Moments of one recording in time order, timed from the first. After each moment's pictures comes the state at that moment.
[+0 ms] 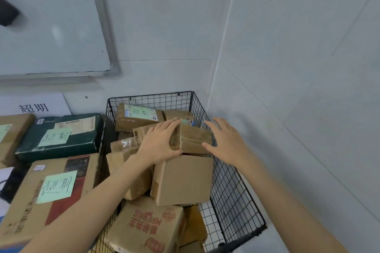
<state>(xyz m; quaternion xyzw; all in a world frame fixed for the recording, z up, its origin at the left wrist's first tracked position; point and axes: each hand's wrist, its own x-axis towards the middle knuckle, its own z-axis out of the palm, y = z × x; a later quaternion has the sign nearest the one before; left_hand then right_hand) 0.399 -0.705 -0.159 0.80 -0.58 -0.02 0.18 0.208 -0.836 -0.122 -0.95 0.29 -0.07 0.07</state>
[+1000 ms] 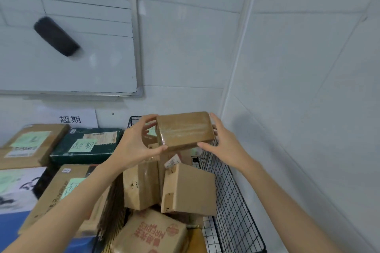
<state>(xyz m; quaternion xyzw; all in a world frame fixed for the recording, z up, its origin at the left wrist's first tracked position) 0.407 -0.609 -0.077 0.72 -0.49 -0.02 0.49 0.221 -0.811 -0.055 -0.91 0.20 -0.18 0.31</state>
